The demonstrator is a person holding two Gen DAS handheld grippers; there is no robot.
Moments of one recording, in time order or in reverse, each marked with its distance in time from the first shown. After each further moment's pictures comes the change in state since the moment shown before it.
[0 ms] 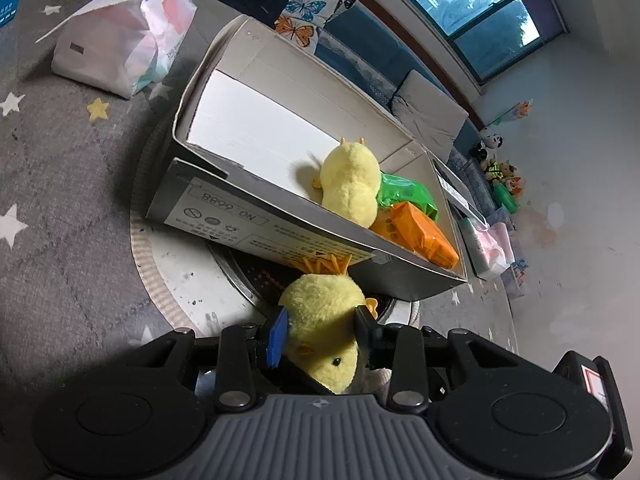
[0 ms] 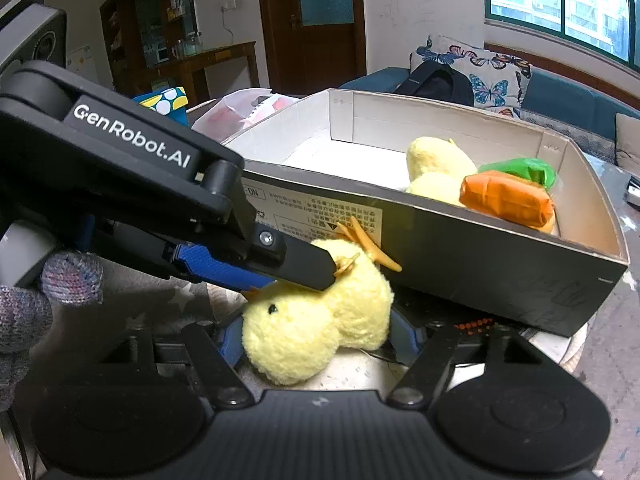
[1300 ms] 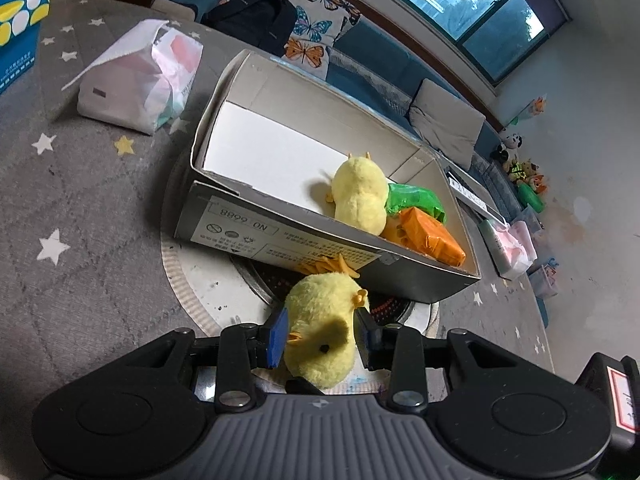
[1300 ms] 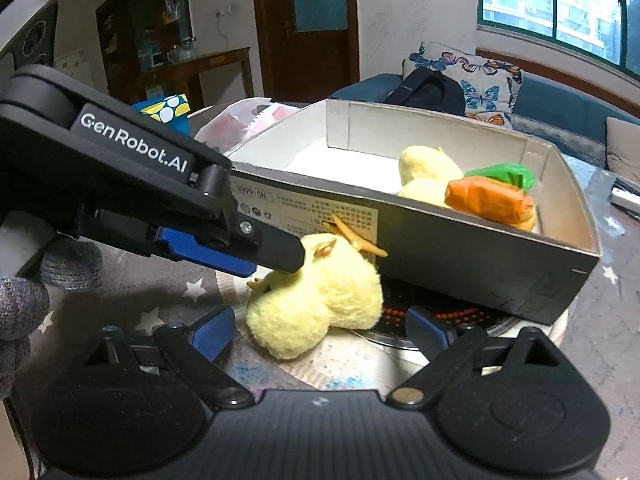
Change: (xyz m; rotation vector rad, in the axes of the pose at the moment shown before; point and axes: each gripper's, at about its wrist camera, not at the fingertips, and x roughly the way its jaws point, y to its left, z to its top) left arm -0.014 -0.012 -0.007 0.069 -0.059 0.108; right arm -0.019 0.005 -0.005 0.004 -0.015 -0.020
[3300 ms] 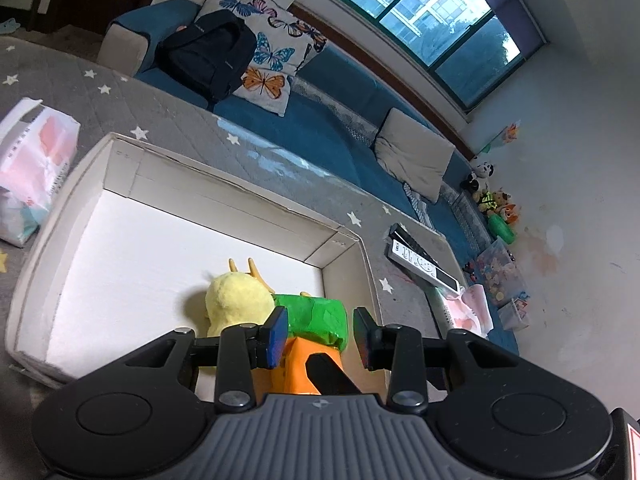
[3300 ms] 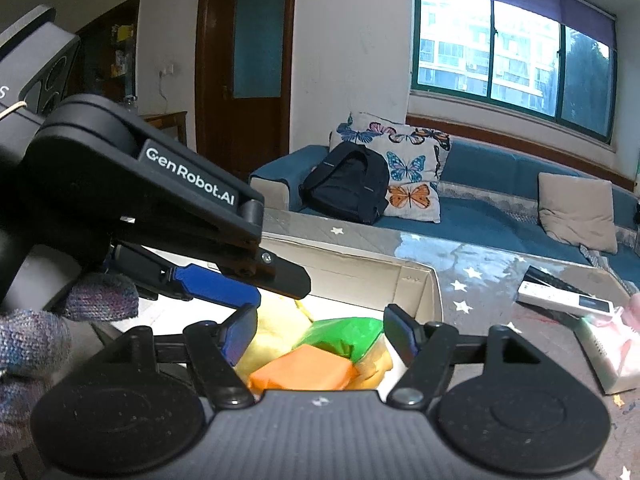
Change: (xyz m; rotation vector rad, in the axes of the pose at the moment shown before) left arm 0.039 -0.083 0.082 -0.003 -0.086 -0.089; right arm -0.028 -0.078 0.075 0.016 -0.210 -0.202
